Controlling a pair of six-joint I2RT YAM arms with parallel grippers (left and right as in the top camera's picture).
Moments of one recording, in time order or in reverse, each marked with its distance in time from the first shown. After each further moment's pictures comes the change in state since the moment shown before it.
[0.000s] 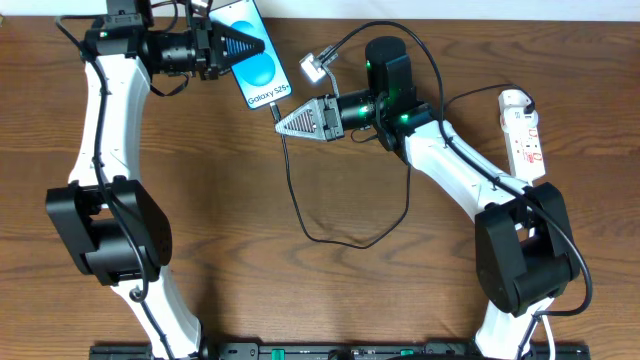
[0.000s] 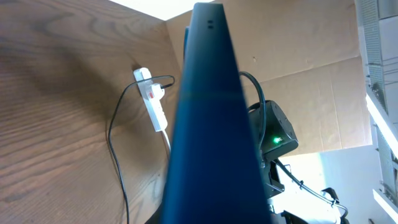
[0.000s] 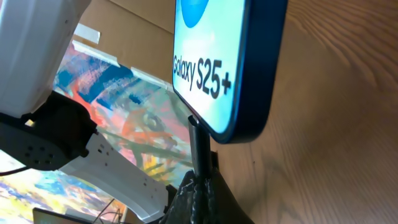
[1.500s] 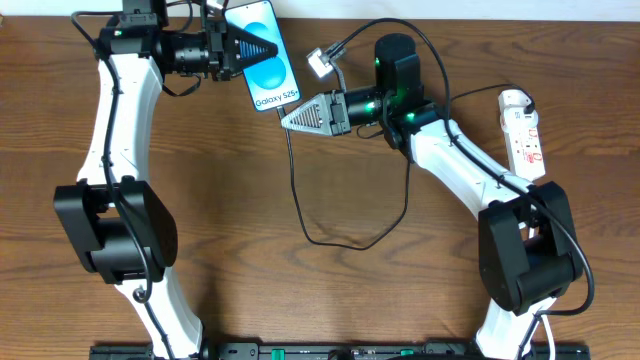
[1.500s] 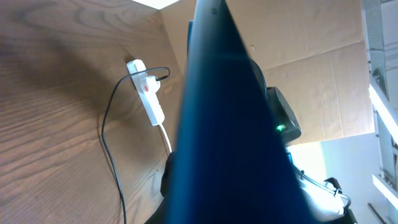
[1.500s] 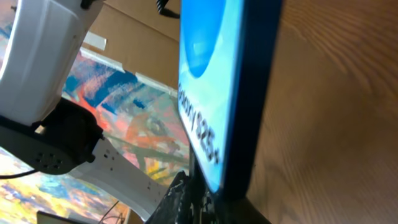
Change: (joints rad) left arm -0.045 0.000 0.000 -0.004 -0.001 0.023; right arm -0.031 0.000 -0.011 0.068 -0.023 0.056
